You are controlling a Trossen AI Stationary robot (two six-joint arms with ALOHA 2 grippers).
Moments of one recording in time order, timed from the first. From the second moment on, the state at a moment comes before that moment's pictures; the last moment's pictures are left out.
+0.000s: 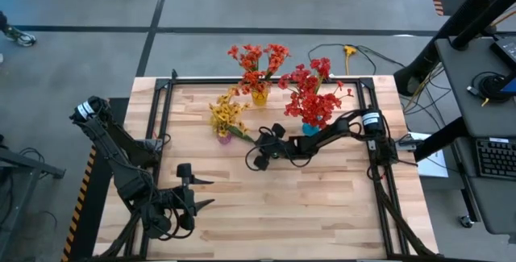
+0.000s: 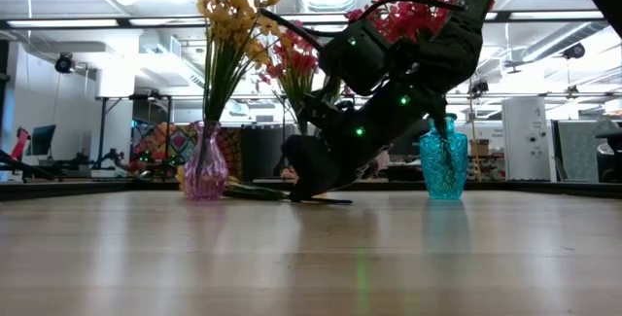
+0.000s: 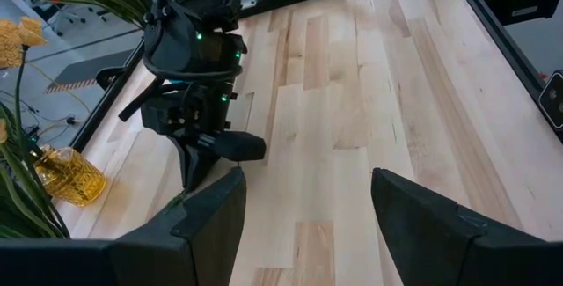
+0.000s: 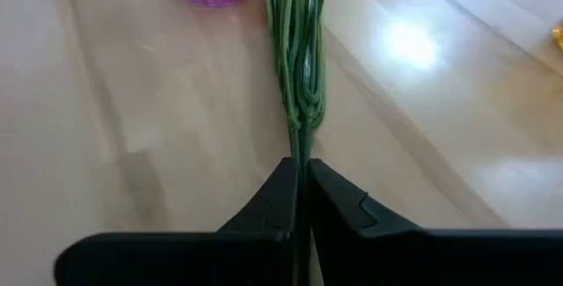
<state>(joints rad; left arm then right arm) -0.94 1.31 0.97 -0.59 -0.96 -0.53 -0.01 2.10 1.03 0.39 0.41 0.25</state>
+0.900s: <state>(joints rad) -0.93 1.31 0.97 -0.57 -1.04 -0.64 0.01 1.55 1.02 -0.50 0.38 0.53</state>
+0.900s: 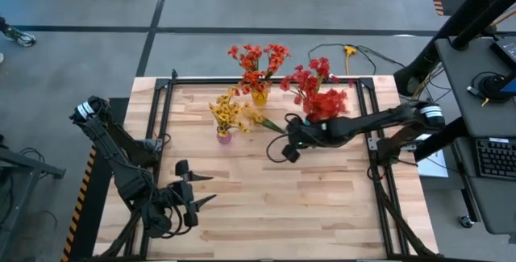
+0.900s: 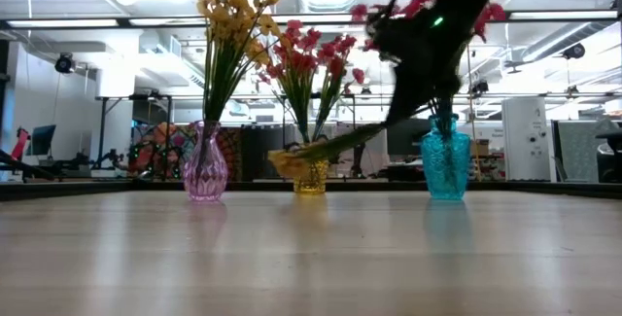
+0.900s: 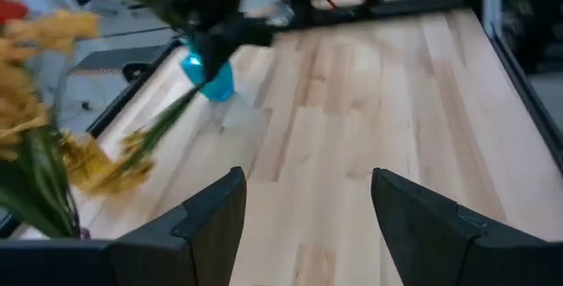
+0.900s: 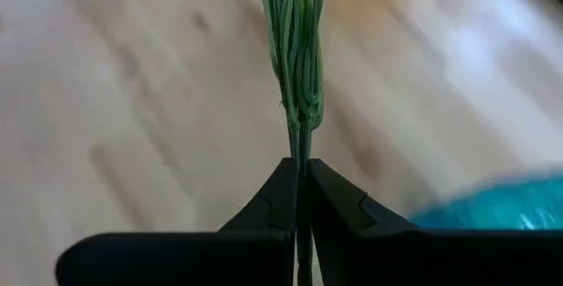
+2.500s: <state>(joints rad) -0.87 1.42 0.76 0.50 -1.09 -0.05 0.35 1.44 0.94 0.43 0.04 0.08</state>
